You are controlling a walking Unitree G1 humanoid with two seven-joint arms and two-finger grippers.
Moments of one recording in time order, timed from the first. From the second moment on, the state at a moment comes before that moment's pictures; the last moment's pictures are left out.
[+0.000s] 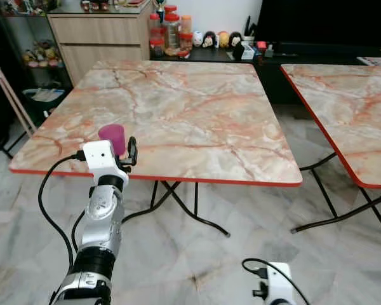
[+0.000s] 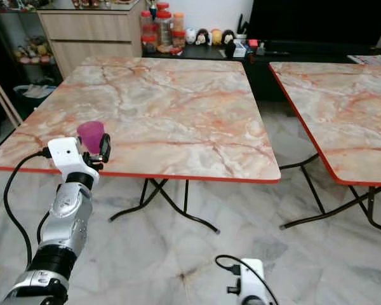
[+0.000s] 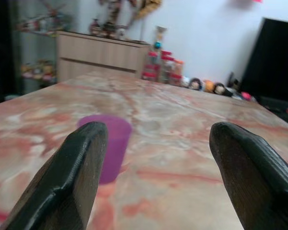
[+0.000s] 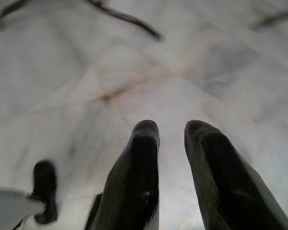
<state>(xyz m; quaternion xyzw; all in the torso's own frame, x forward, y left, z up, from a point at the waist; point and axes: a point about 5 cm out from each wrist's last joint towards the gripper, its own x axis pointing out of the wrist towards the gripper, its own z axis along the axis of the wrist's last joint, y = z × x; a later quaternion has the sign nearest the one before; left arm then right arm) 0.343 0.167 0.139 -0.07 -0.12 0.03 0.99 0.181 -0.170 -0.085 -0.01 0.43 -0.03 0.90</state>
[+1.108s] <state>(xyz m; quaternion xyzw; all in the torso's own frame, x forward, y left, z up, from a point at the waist) 0.334 0.182 0.131 -0.04 -0.12 0.06 0.99 0.183 -0.181 -0.083 -0.01 0.42 -0.03 0.90</state>
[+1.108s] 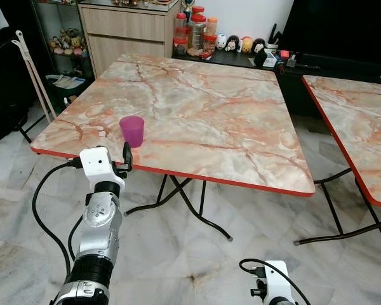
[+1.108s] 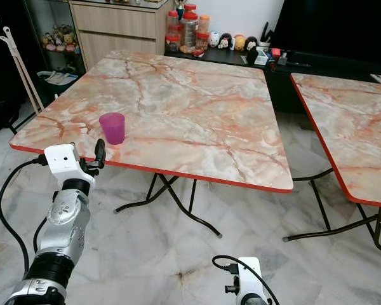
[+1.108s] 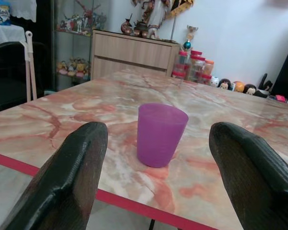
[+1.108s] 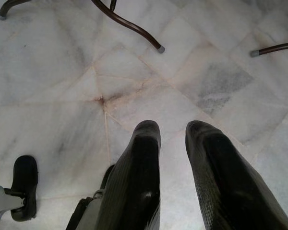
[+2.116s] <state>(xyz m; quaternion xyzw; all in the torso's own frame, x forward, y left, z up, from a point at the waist) 0.343 0.195 0.142 -0.02 -0.12 0.05 0.99 0.181 -0.182 -0.084 0.00 0.42 -0.05 0.90</state>
